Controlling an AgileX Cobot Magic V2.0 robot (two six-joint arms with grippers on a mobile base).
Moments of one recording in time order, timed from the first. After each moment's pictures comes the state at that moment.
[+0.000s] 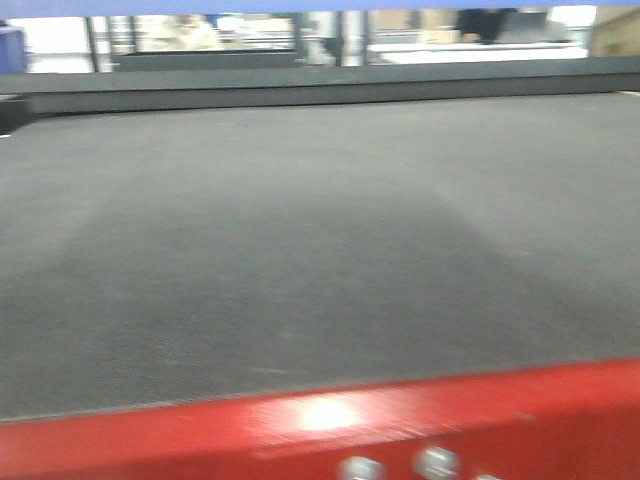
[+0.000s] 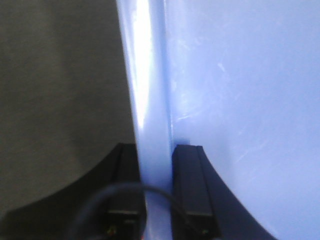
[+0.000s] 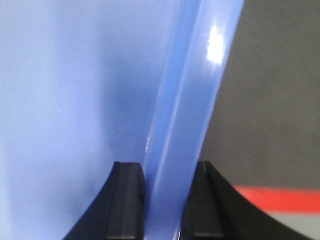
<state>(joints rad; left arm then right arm) -0.55 1.37 -1.53 0.02 1.26 -0.29 0.50 1.28 -1.44 -0.10 1.23 0.41</state>
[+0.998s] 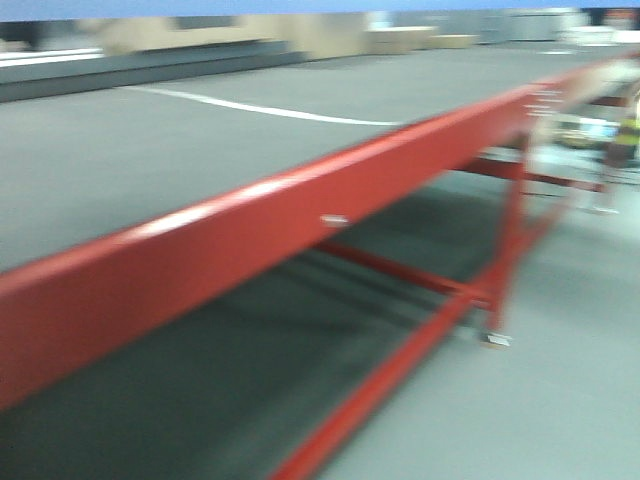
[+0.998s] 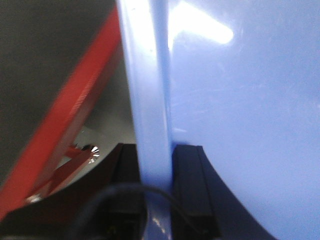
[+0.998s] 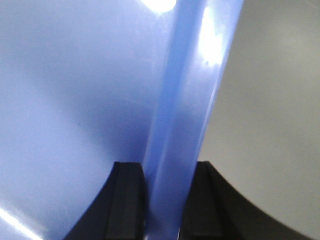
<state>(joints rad) -0.55 1.37 -1.53 0.01 1.26 -0.29 0.50 1.28 -1.44 -0.10 1.23 0.41</state>
